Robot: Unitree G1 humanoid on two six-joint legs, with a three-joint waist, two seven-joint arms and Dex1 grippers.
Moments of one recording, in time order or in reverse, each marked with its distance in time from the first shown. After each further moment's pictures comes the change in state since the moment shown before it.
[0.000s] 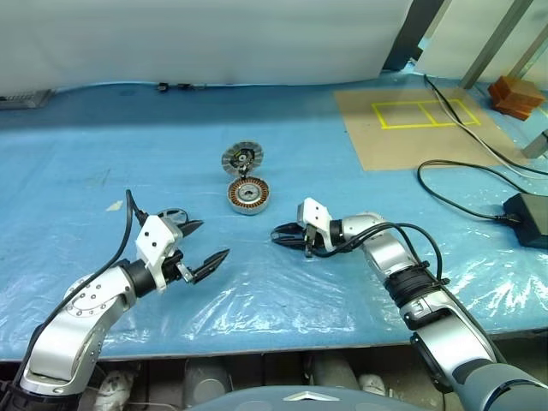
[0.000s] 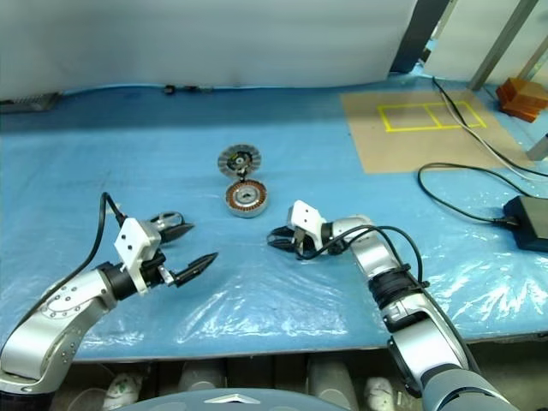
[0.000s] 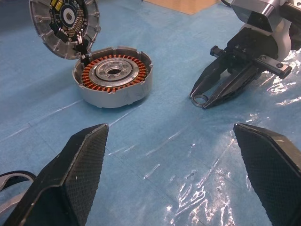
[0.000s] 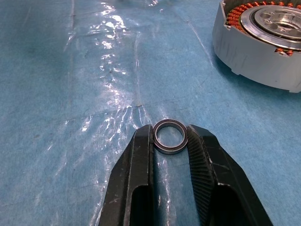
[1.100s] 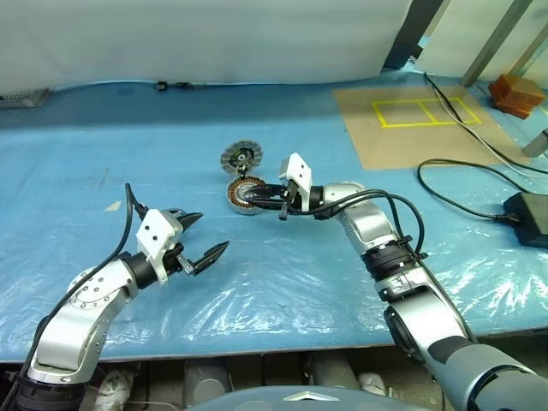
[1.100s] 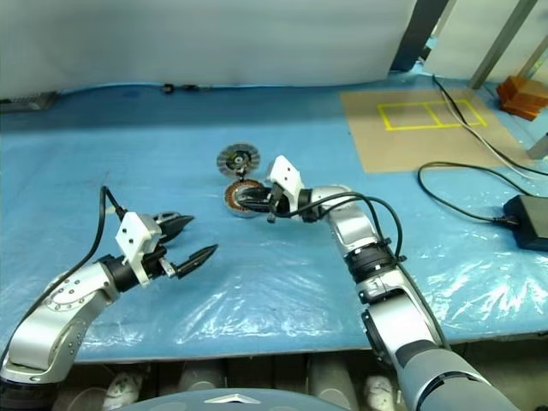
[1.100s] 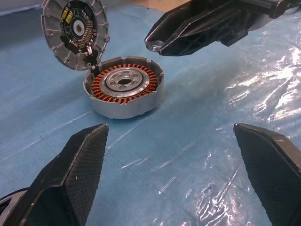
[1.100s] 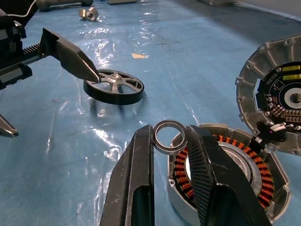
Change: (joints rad) left arm -0.043 -0.020 -0.003 0.051 0.033 -0.043 -0.008; right arm -0.171 0.137 -0.090 -0.083 0.100 0.200 -0.068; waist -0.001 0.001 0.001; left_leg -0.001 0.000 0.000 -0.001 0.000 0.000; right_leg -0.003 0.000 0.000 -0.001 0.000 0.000
